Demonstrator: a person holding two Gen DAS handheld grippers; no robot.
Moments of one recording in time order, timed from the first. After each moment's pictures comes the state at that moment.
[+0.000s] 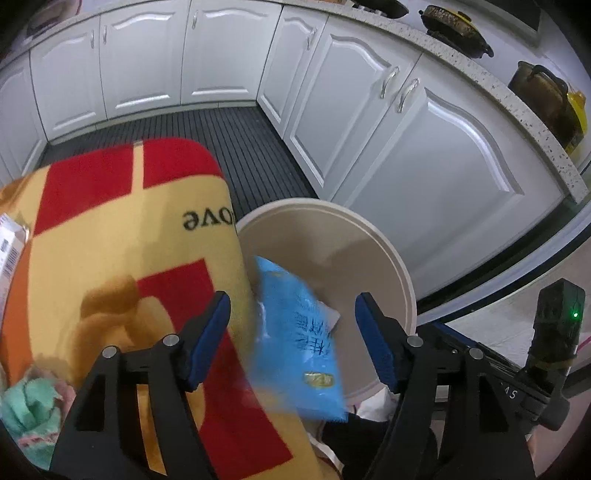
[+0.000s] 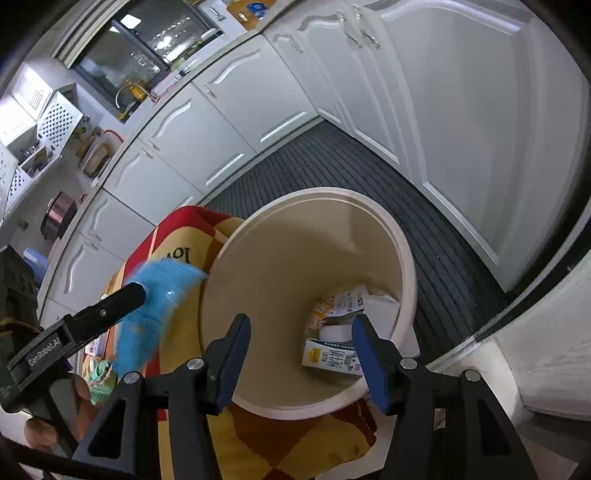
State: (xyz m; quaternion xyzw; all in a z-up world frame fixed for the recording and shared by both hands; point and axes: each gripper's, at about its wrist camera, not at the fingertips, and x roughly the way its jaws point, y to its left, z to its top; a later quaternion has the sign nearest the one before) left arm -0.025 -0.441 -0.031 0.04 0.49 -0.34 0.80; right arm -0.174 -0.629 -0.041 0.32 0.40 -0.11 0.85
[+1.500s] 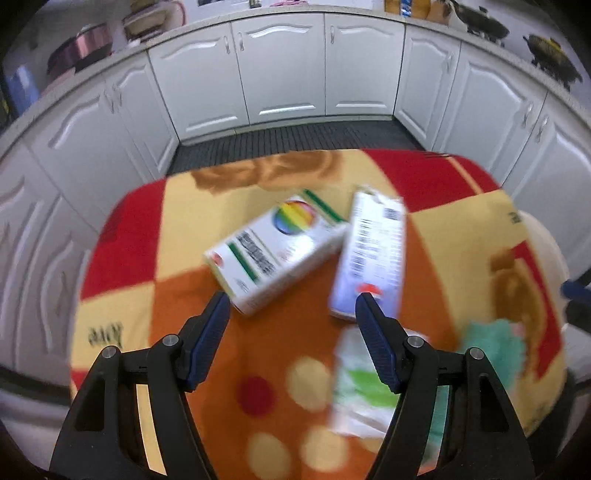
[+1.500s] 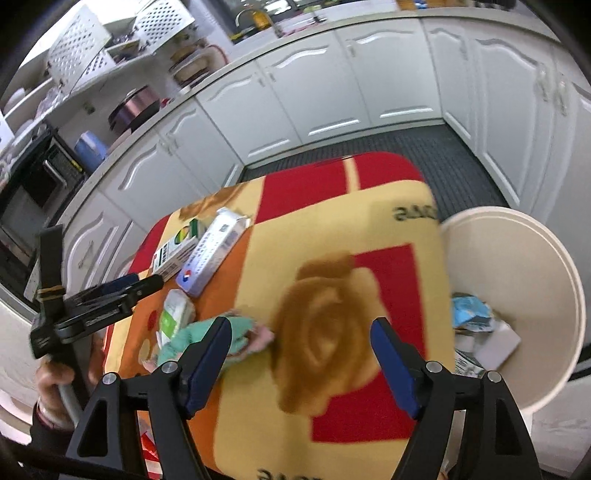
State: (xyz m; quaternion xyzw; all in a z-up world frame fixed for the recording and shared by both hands) left arm 0.068 -0.156 -0.027 0.12 0.45 -0.15 0.87; right arm -0.055 -0.405 0.000 0.18 0.45 0.05 0.87
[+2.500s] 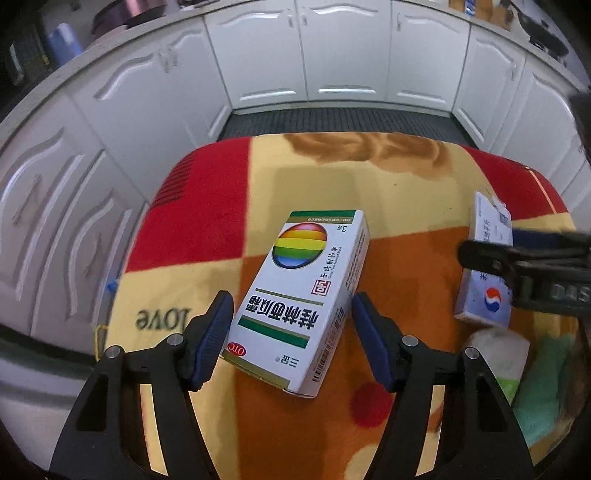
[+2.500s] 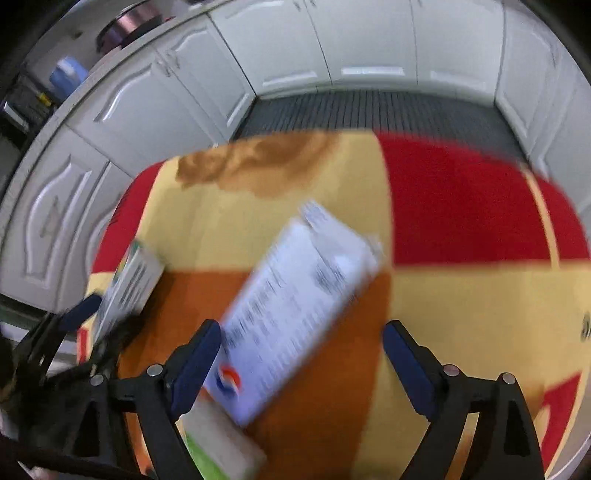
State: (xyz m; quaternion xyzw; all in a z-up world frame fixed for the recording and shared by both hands) left arm 0.097 -0.088 -0.046 0.09 0.49 -0.04 0.86; right arm 0.127 -0.269 -0.046 0.08 0.56 0.08 0.82
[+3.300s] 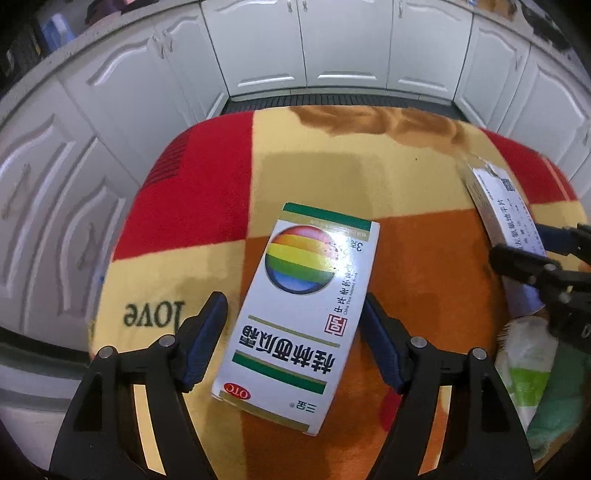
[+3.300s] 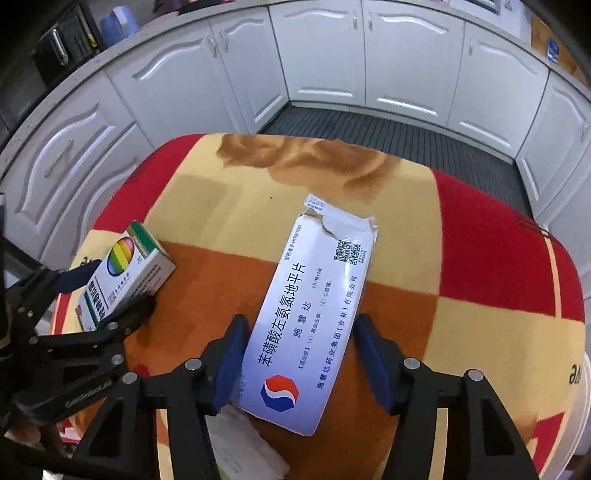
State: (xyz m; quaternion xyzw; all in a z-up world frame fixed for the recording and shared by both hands) left arm 0.106 -0.079 -0.072 0.08 0.52 -0.06 0.85; right arm 0.105 -0.251 -0.047 0.01 0.53 0.11 0.84
